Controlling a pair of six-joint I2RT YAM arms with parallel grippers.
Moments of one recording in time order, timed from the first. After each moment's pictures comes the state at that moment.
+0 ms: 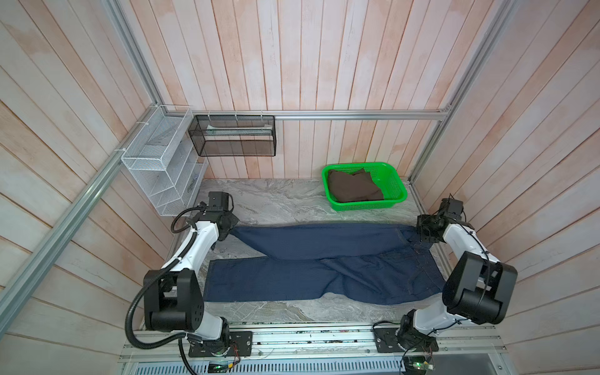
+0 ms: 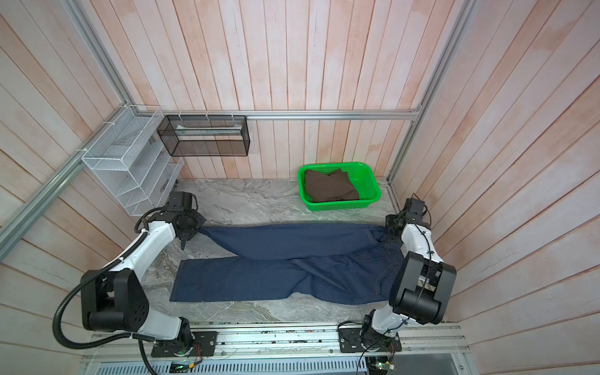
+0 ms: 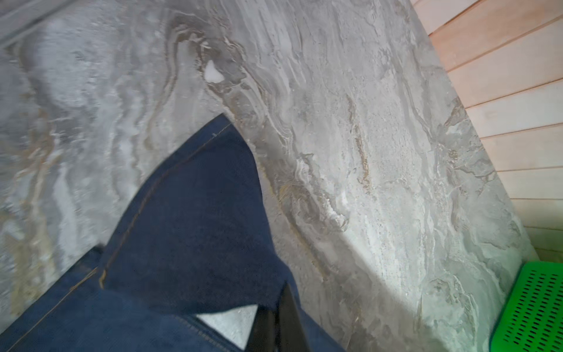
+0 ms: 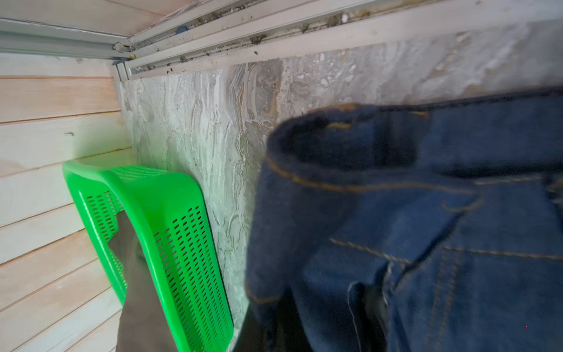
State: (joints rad) left arm 0.00 1.58 1.20 -0.61 -0.09 -0.82; right arm -0.35 1.63 1.11 -0.46 -0.14 1.30
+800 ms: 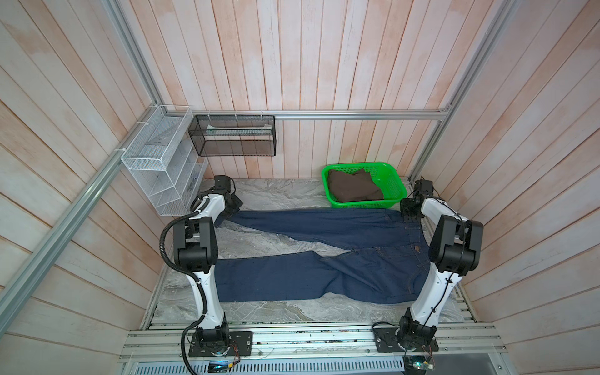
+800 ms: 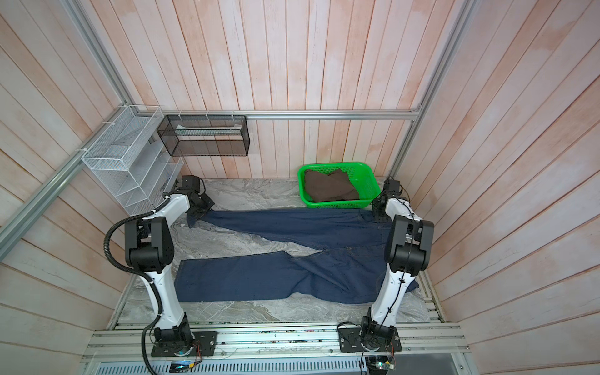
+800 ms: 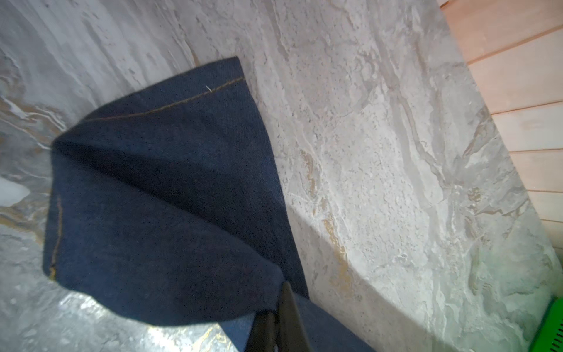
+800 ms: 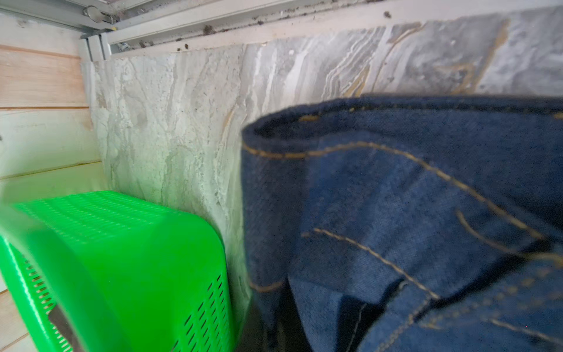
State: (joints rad) left arm 0.07 2.12 1.65 -0.60 0.05 -0.70; right arm -0.21 2.06 1.52 -0.50 0.00 1.34
